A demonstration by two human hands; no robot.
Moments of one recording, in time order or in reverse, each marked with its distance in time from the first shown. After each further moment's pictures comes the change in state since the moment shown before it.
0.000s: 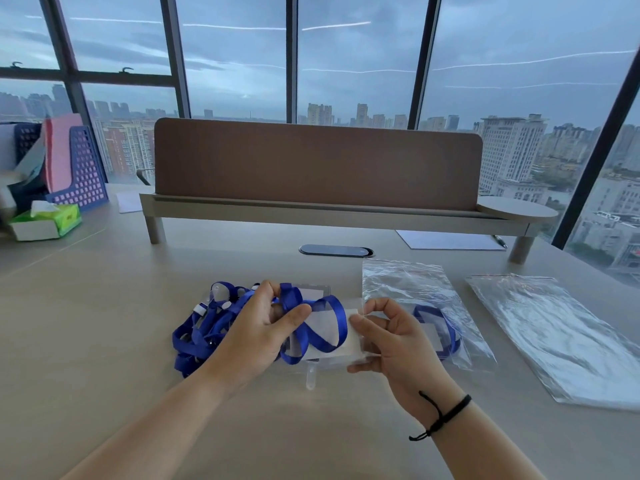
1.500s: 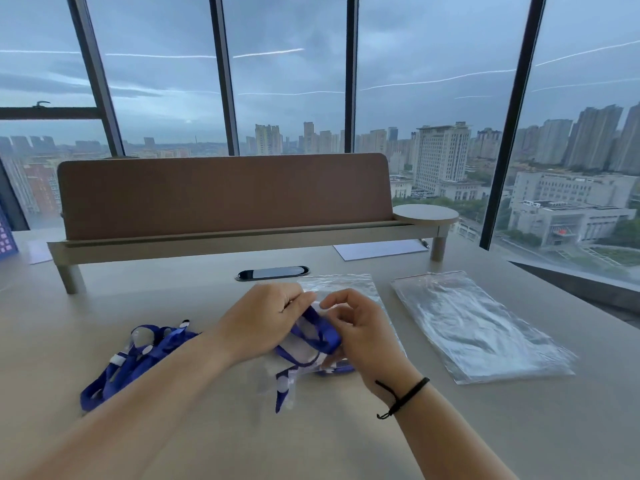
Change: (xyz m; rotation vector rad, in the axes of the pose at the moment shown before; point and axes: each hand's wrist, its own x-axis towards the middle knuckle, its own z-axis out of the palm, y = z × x) left_hand 0.059 0.059 0.093 0.796 -0.266 0.409; right_hand -0.015 -0.045 -0.060 -0.250 0.124 -0.184
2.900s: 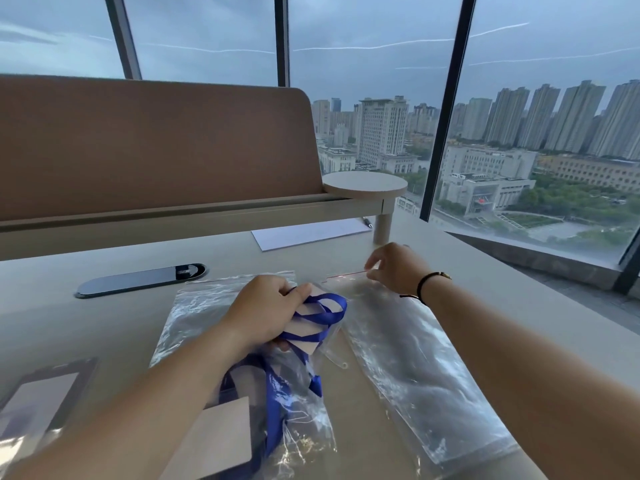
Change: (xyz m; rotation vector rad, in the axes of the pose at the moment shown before) left_hand 0.180 -0.020 0.181 -0.389 -0.128 -0.492; right_hand 0.217 0.109 -0.282 -1.234 0.167 0.191
